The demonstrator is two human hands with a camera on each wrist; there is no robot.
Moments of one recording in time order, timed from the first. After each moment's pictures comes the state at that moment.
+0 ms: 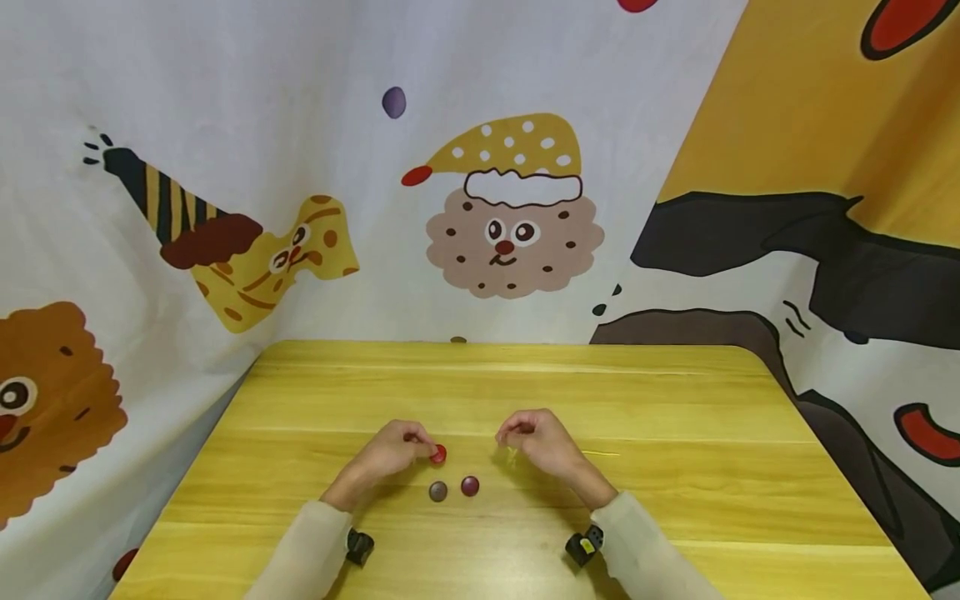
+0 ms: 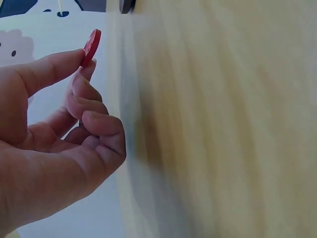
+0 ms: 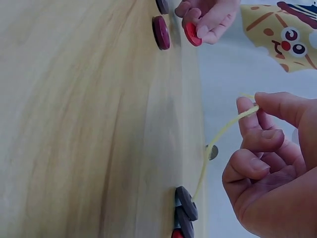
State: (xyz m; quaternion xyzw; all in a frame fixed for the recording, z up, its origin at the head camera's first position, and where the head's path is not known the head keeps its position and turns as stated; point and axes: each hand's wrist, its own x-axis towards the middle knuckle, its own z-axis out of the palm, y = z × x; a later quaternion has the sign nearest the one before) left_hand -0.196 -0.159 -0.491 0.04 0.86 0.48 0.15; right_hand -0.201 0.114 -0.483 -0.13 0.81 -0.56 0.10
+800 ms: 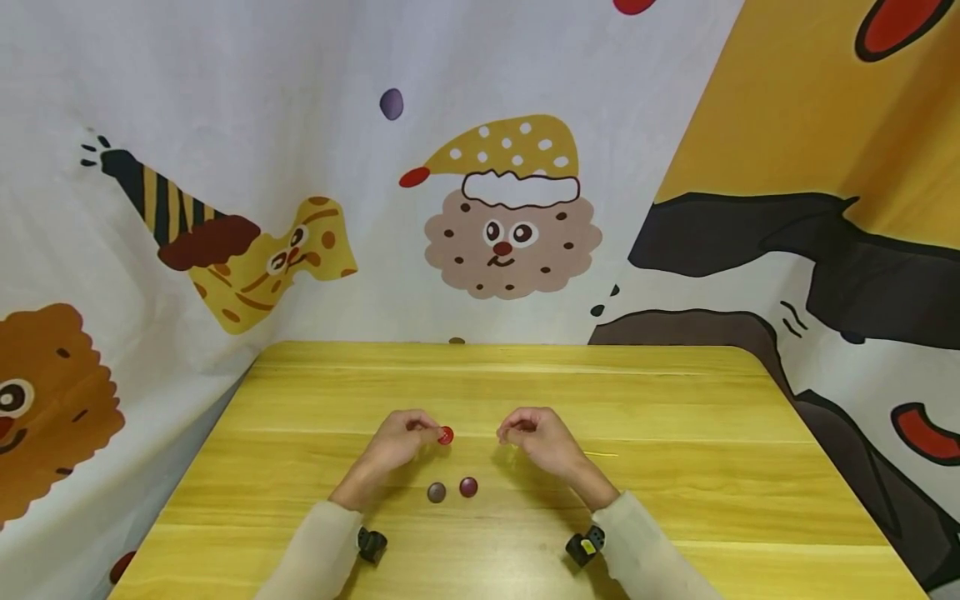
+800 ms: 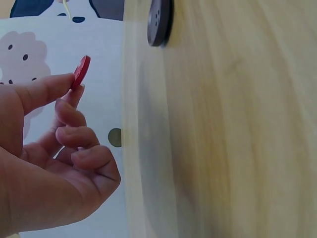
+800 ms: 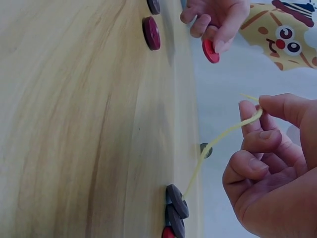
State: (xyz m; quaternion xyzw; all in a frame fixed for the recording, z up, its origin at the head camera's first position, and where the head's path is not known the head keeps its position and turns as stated) left_hand -0.200 -0.144 -0.483 0.01 0.84 0.54 0.10; right_hand -0.192 0.112 -0.460 -0.13 0.82 -0.56 0.10
